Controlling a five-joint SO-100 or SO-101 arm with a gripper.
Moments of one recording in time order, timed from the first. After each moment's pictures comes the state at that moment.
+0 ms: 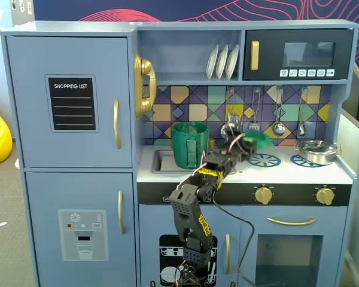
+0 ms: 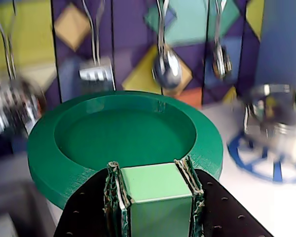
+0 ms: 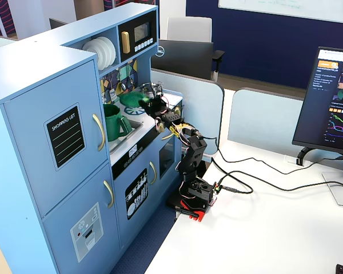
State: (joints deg) arm 28.2 112.6 101.7 3.4 -94.4
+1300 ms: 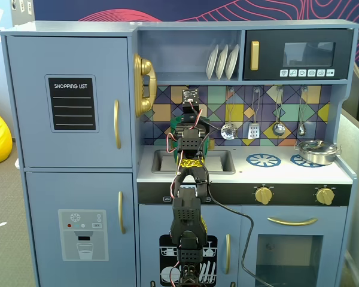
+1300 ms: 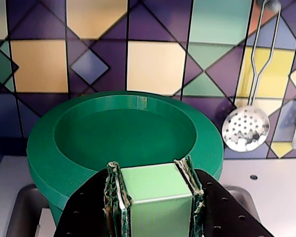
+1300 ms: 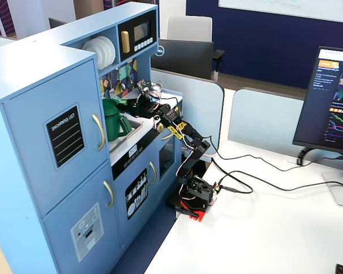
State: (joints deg) arm 3.0 118.2 82.4 33.3 -97.4
